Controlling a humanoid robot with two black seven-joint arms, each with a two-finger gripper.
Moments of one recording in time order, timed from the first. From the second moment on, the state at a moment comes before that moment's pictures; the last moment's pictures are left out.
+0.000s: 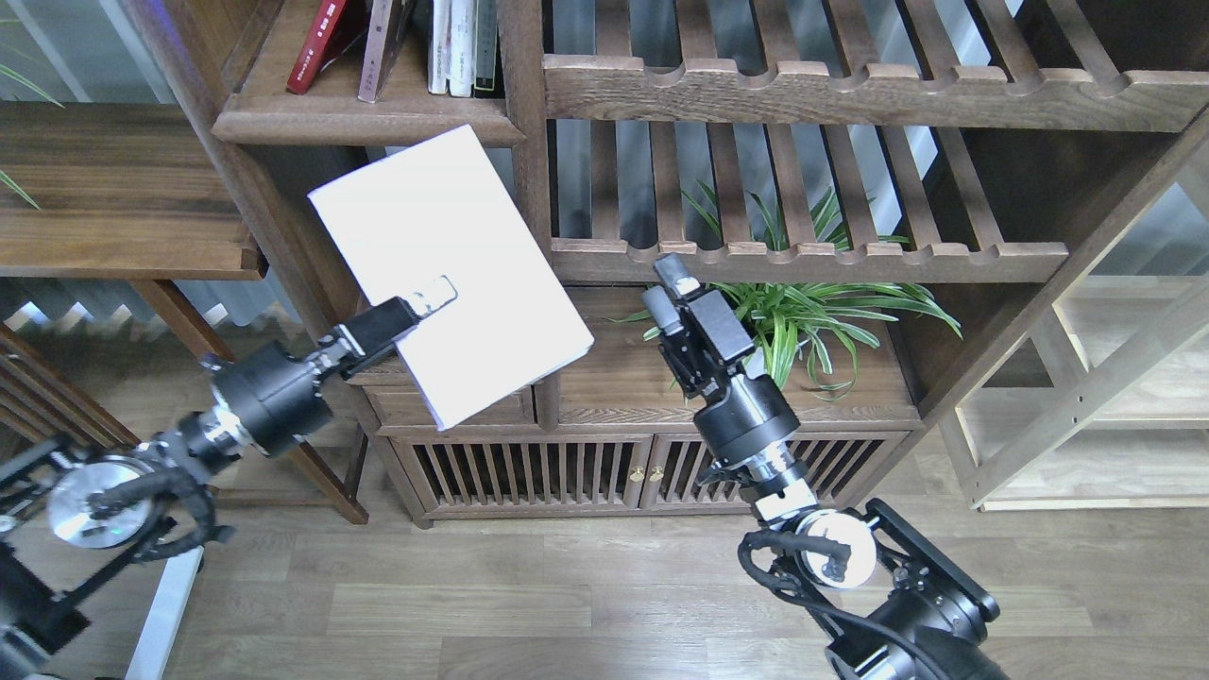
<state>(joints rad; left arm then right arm) -0.36 0.60 -0.83 -1.47 -0.23 -0.49 0.15 0.17 0.01 1.02 1.19 0.14 0.58 0.09</state>
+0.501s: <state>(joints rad) -0.36 0.69 -1.20 -1.59 0.05 -0.49 0.16 0.17 -0.02 1.01 1.13 0.10 0.58 0.09</state>
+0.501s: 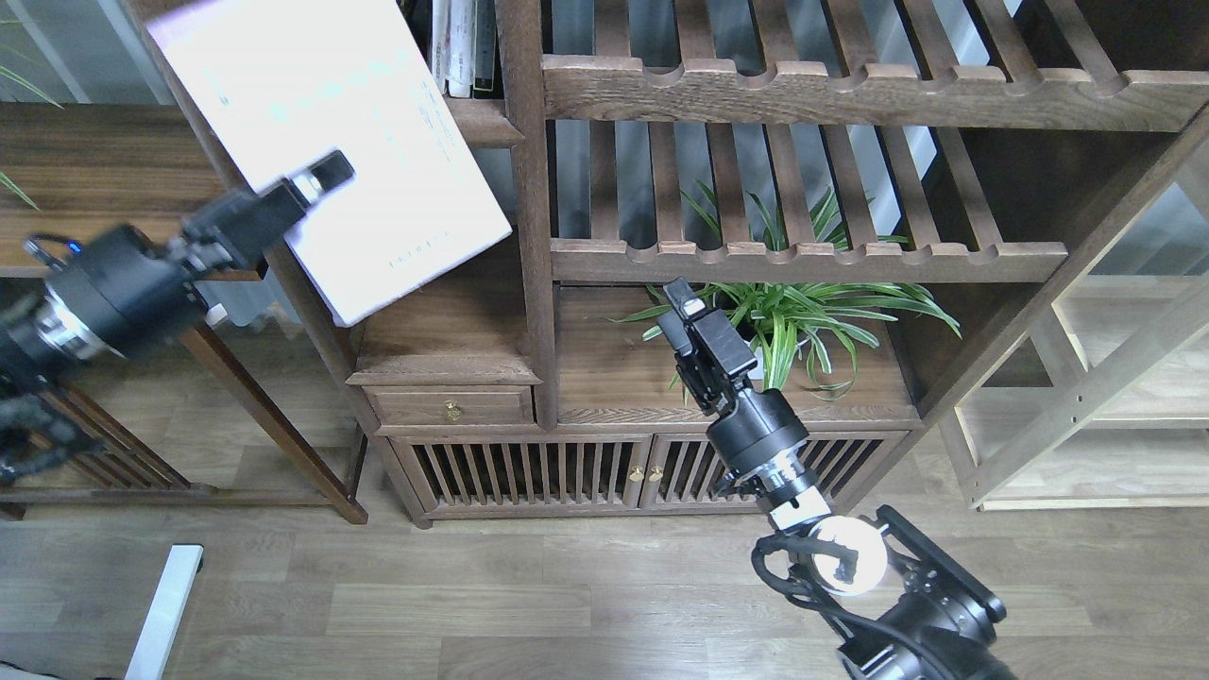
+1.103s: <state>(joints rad) -0.36 0.51 -1.61 -1.64 0.47 -0.49 0.15 0.16 -0.07 0.98 1.13 0.10 0.58 0.08</state>
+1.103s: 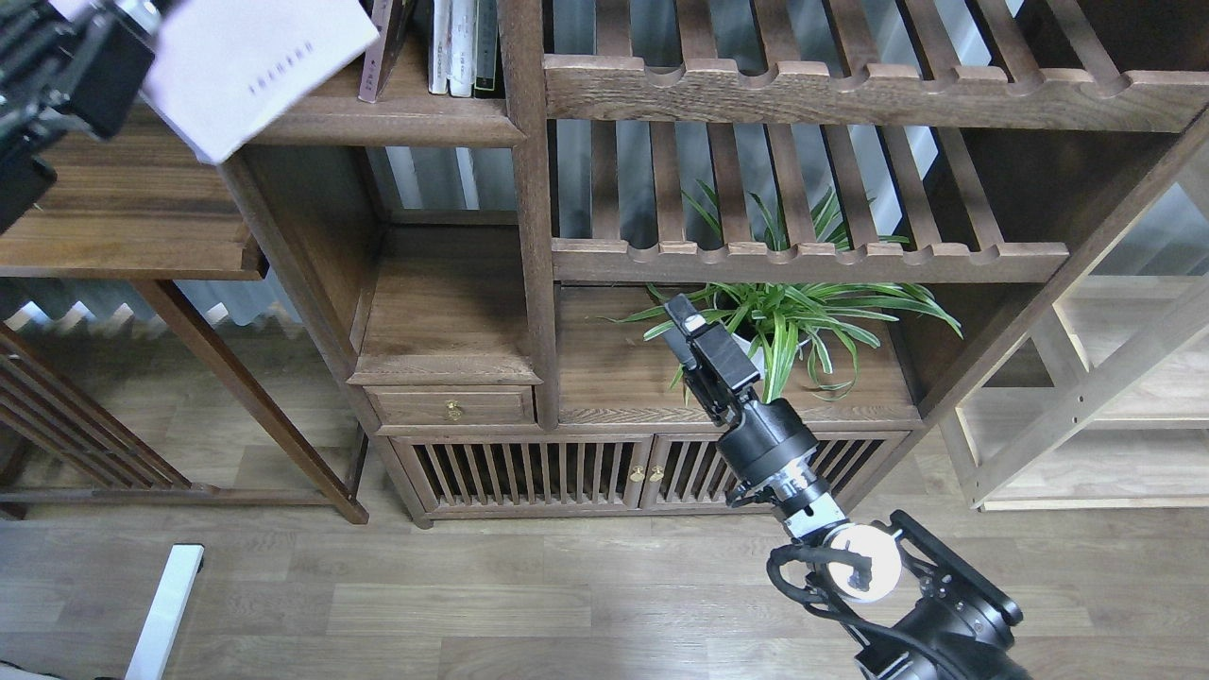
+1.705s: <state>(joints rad) -0.42 0.20 -1.65 -1.70 0.89 -0.30 0.07 0.16 -0.11 0.99 1.13 0.10 0.58 0.08</state>
